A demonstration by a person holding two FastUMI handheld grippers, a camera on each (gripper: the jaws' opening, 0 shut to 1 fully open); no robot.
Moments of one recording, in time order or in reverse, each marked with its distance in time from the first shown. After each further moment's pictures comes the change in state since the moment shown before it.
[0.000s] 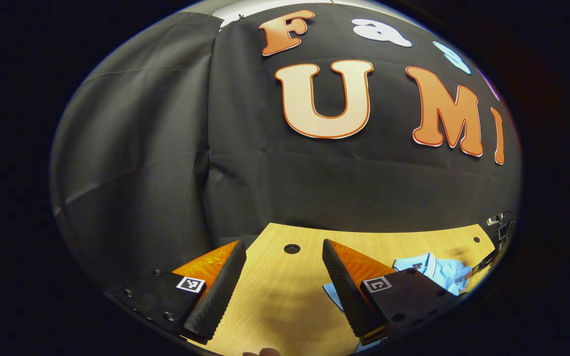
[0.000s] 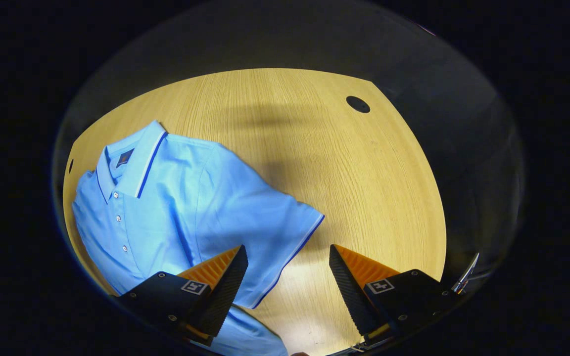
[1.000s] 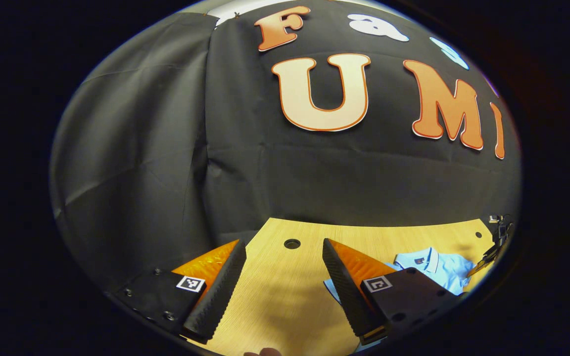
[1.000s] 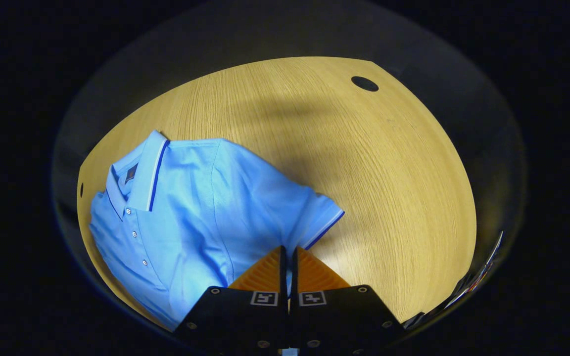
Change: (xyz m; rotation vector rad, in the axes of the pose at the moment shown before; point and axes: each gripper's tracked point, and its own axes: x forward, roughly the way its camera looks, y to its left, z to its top) left arm -0.005 -0.005 -0.003 0.033 0.012 -0.003; right arm 0.008 0.021 0.002 0.123 0.025 0.114
